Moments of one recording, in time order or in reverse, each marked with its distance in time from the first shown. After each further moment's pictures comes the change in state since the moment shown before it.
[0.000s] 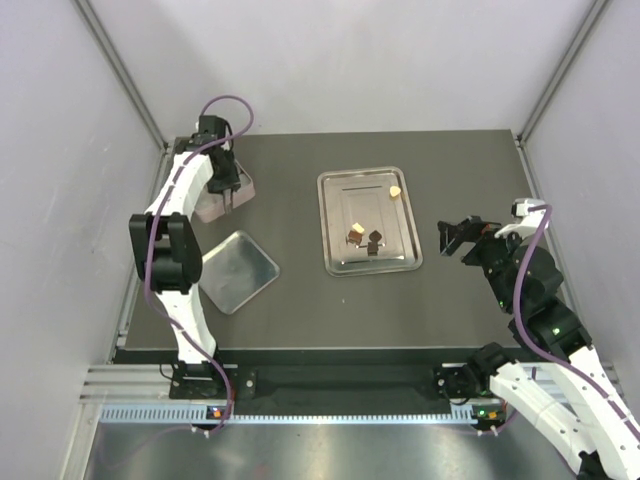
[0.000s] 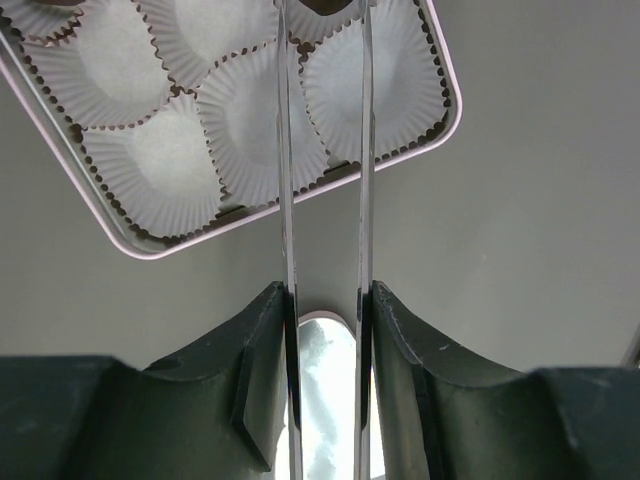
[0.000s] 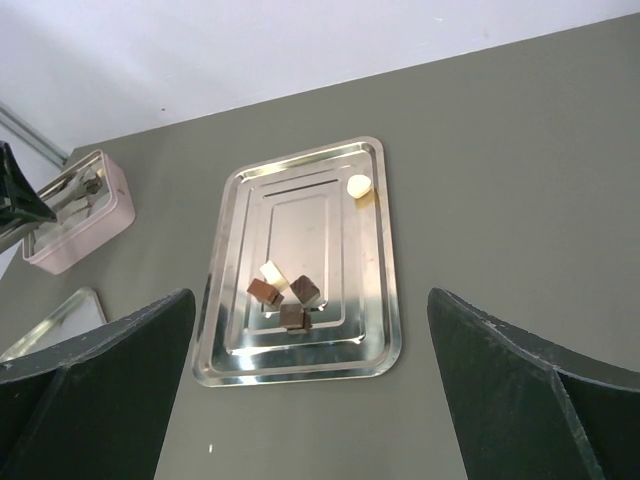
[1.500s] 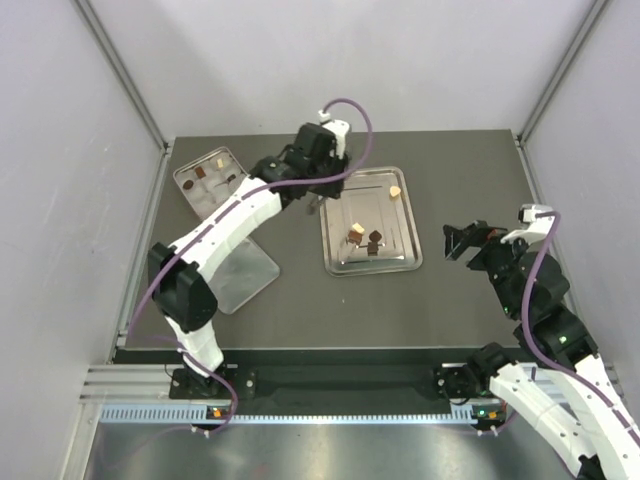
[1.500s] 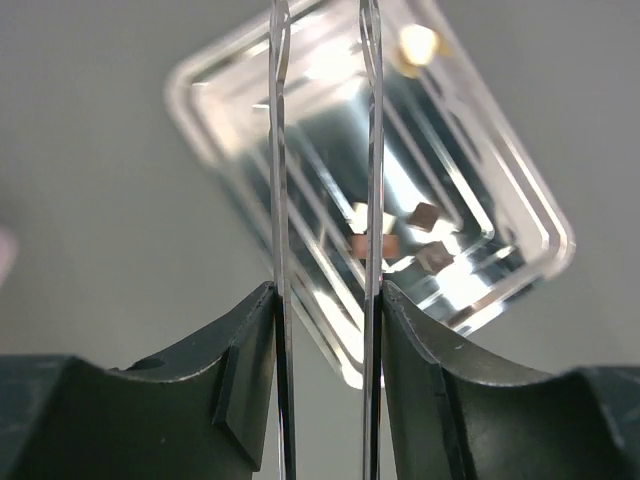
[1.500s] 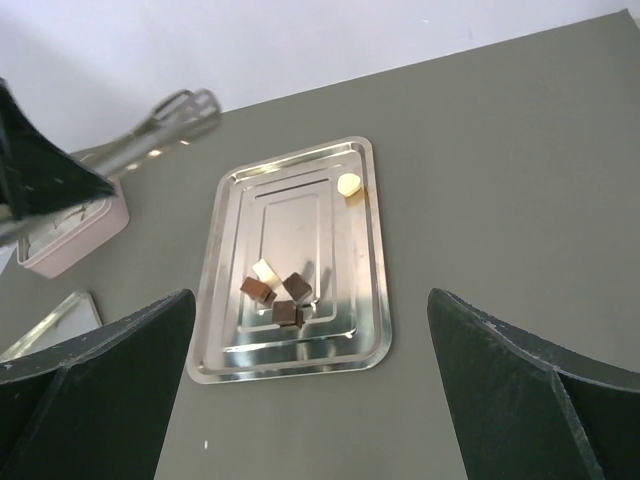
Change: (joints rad) left arm -0.573 -0.227 -0.021 0.152 0.022 0.096; right arm 0.000 -0.042 0.003 -0.043 0.020 0.004
